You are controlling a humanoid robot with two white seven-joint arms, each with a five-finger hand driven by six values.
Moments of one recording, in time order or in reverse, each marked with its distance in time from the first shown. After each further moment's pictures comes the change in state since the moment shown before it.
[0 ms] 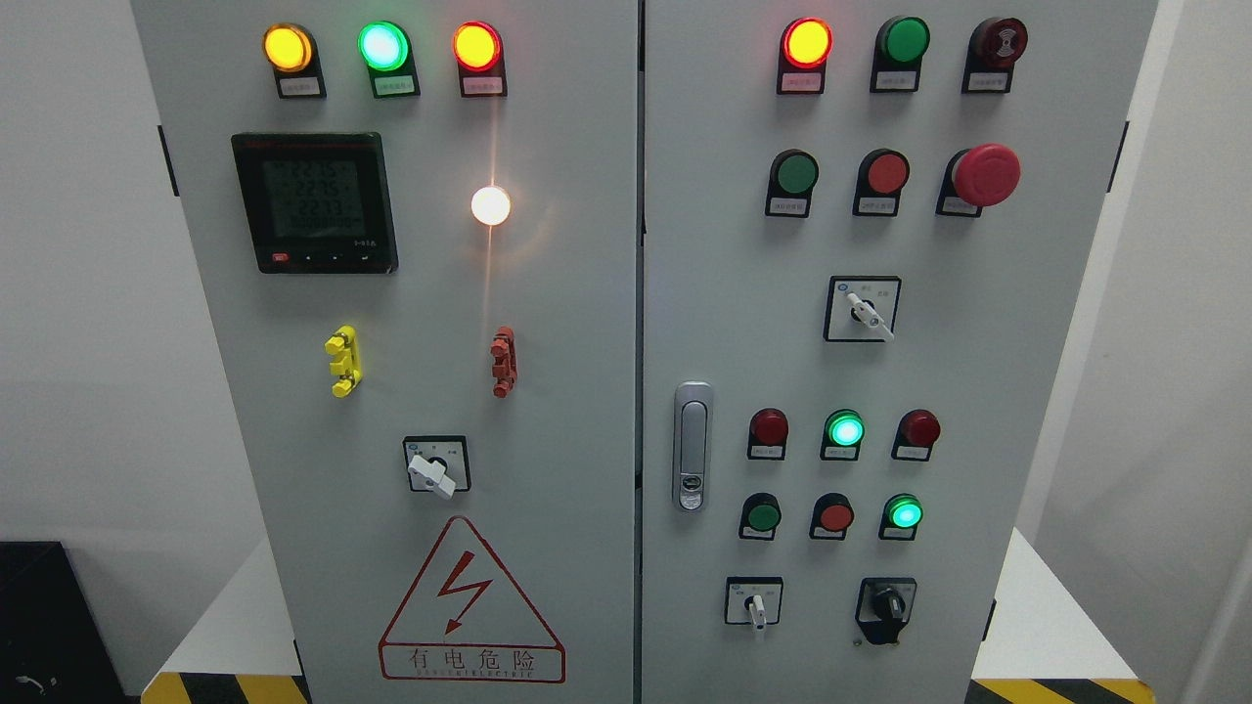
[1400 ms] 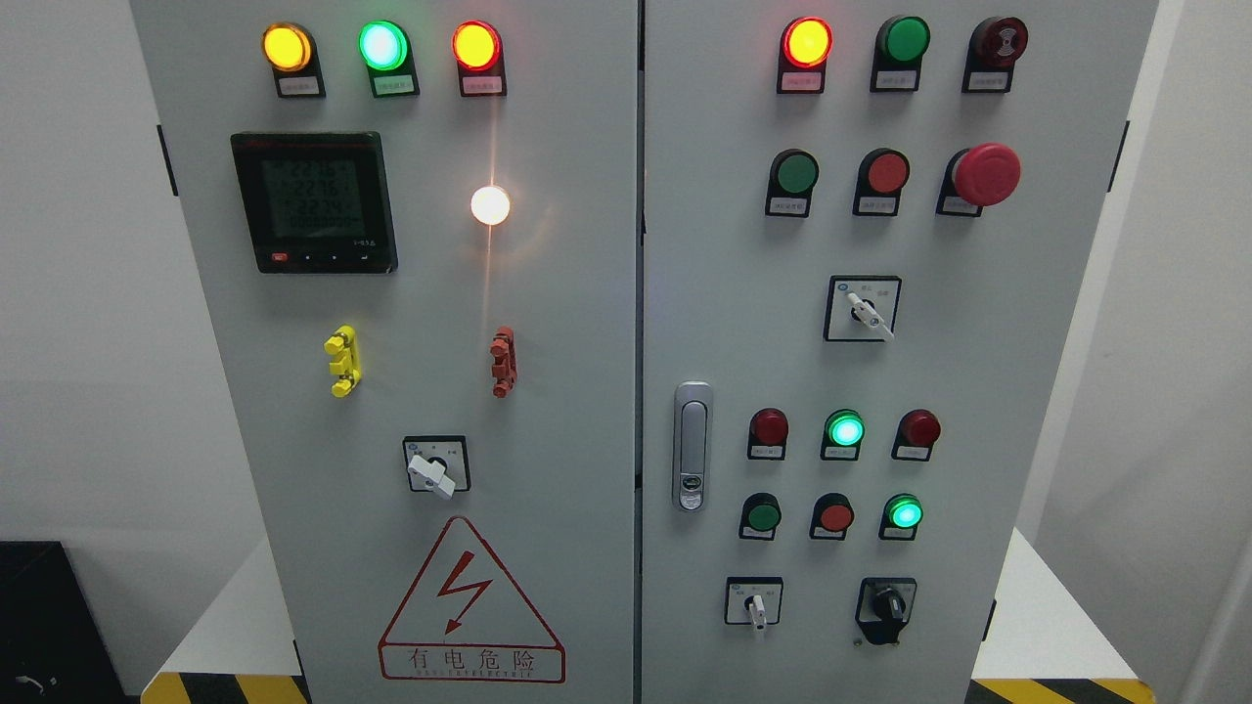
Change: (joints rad) left arm 0.000 0.000 0.000 0.000 0.000 0.000 0.001; right arm -0.013 0.007 -0.012 -0.612 0.267 0.002 -0.122
